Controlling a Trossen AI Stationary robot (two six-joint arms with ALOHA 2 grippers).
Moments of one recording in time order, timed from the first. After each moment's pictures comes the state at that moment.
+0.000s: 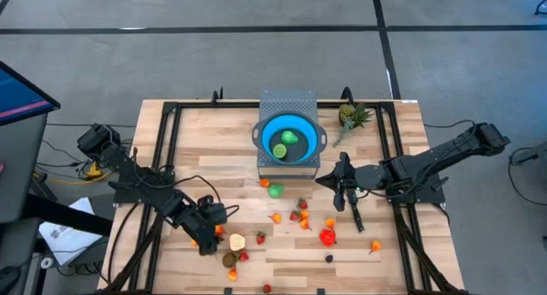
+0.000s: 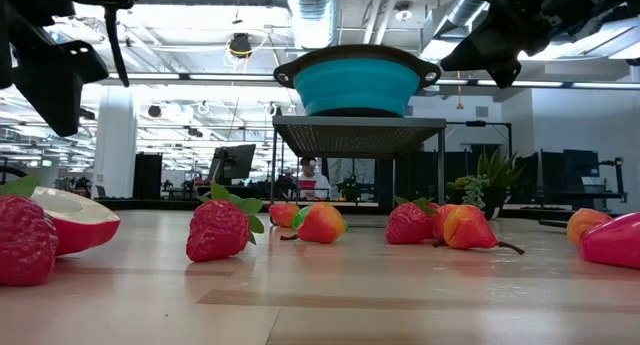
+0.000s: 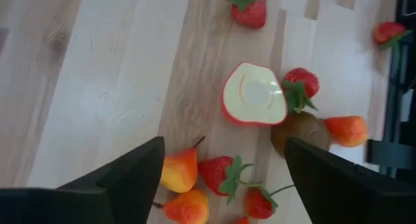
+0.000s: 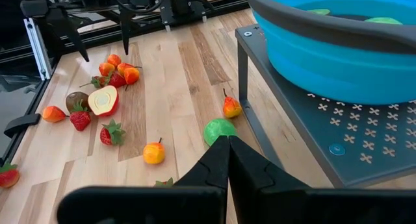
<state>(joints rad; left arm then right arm) -0.67 1.38 0.83 -0.57 -0.24 -0.85 0.32 1.02 0.56 -0.03 0.42 0.38</state>
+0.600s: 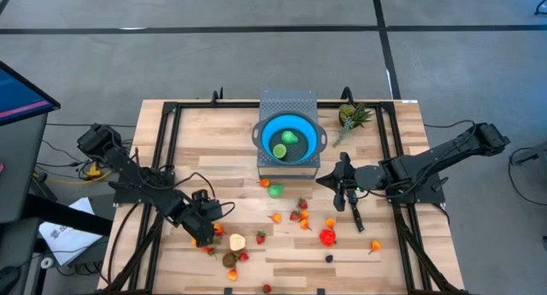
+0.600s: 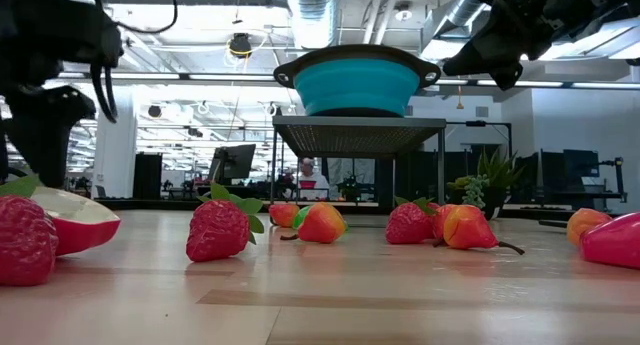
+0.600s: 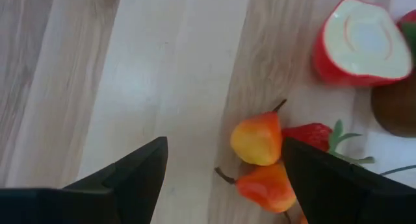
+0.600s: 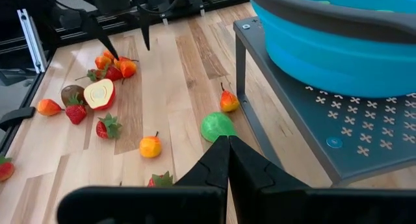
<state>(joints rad) -0.67 1.38 0.69 -0.57 -0.28 -0.85 0.32 1.02 0.56 -0.05 0.42 0.38</state>
